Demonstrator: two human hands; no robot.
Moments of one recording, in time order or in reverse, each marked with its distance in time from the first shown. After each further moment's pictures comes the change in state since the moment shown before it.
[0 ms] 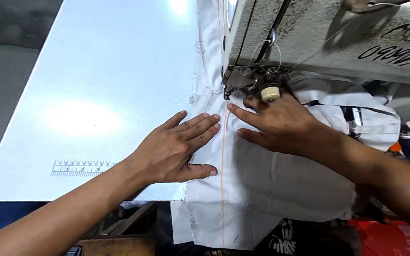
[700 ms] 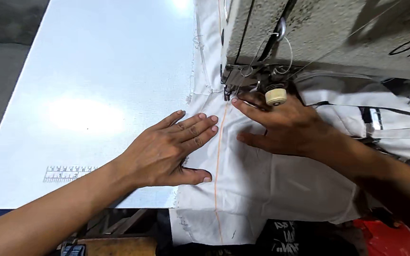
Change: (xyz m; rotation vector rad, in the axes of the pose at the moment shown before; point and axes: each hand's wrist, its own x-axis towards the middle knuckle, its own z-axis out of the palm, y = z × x) left_hand -0.005 -0.011 -0.005 -0.007 -0.011 0.048; right_hand -0.003 0.003 0.019 0.084 0.127 0.060
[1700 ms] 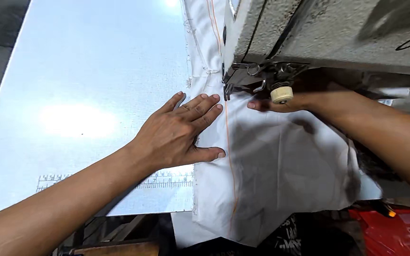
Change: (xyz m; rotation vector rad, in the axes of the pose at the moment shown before) left_hand 0.033 -0.013 0.000 0.059 0.003 -0.109; right_hand 0.034 0.054 -0.011 0.441 -0.279 0.045
